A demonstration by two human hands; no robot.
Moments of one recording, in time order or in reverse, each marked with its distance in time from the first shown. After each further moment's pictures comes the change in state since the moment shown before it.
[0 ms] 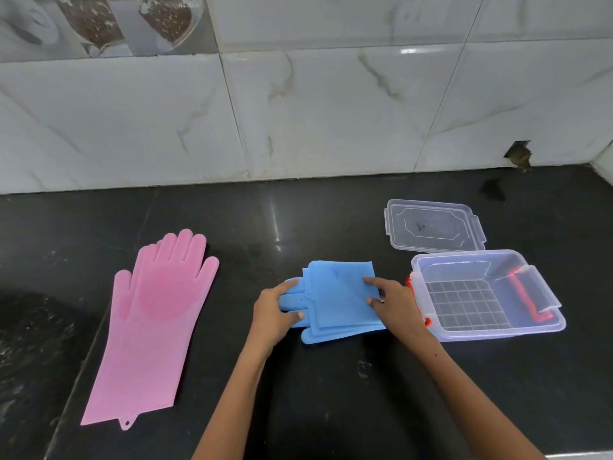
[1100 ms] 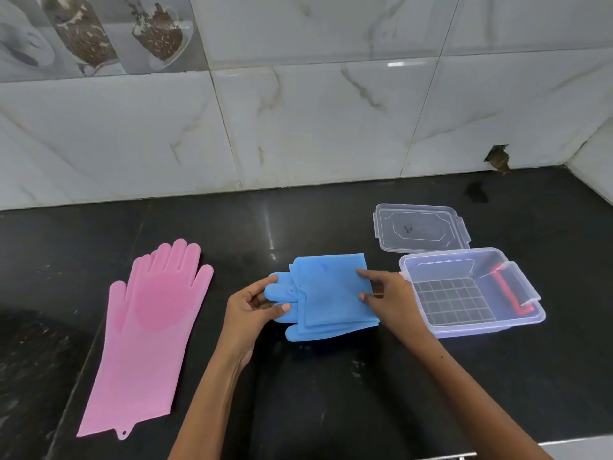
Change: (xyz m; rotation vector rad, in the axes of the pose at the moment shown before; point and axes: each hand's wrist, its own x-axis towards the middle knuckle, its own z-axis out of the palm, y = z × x) left_hand -0.024 0.017 -0.029 -0.497 -0.010 0.062; right_hand -0.025 -0.020 -0.028 0.182 0.101 -0.054
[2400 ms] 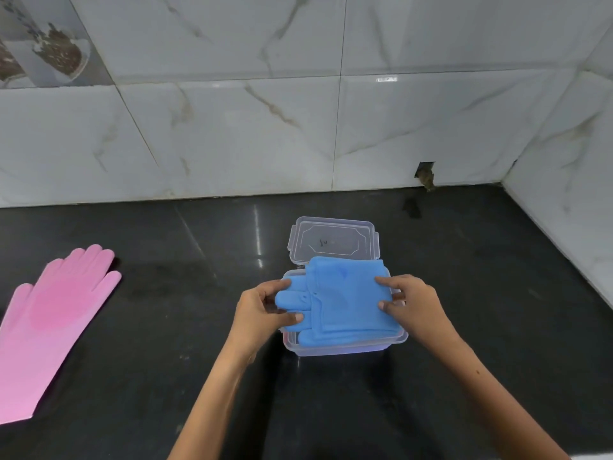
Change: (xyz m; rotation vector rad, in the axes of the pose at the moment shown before) left_hand -0.021 0.008 0.232 0.302 0.001 -0.014; right_hand 0.022 0.135 -0.200 -0.103 -0.075 -0.030
